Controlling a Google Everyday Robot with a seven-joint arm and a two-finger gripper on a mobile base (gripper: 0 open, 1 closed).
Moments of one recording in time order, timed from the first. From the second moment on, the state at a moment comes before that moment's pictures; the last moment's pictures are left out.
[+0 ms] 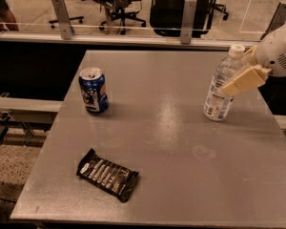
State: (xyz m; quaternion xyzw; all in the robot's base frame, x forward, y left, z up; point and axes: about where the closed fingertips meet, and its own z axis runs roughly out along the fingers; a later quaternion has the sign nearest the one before) arm 0.539 -0.225 0.930 -0.50 0.80 0.13 0.31
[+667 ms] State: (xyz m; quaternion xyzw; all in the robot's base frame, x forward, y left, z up) arm 0.535 -0.198 0.946 -0.51 0.78 0.16 0.33
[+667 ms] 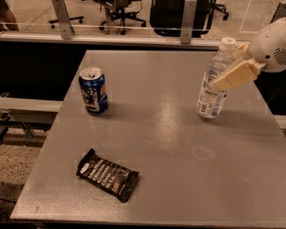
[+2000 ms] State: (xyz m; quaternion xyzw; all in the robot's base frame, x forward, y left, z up) arm 0.464 -0.082 0.960 -0.60 0.68 0.29 0.32
